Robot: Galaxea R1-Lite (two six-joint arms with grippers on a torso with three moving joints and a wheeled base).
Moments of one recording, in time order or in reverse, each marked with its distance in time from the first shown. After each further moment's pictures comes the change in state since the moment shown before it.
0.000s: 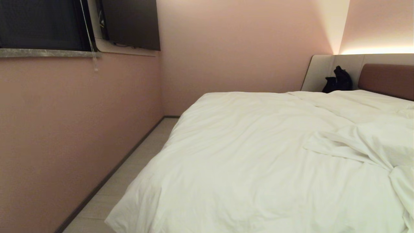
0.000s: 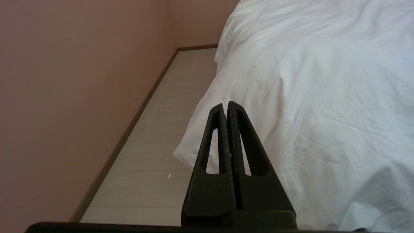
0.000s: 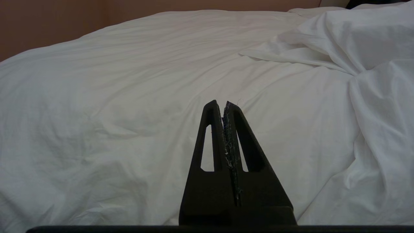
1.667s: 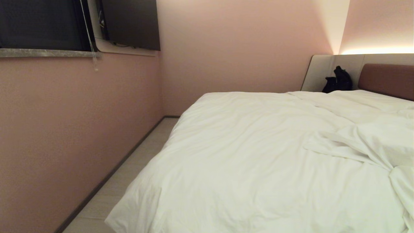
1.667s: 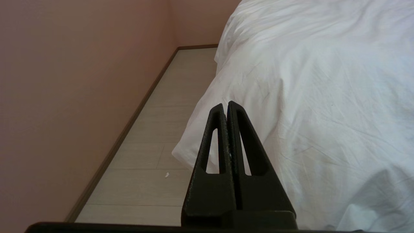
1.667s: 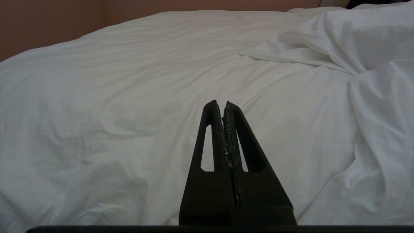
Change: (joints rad) left arm 0.000 0.000 0.000 0.000 0.006 -0.018; right arm 0.000 0.000 0.000 0.000 0.000 0.000
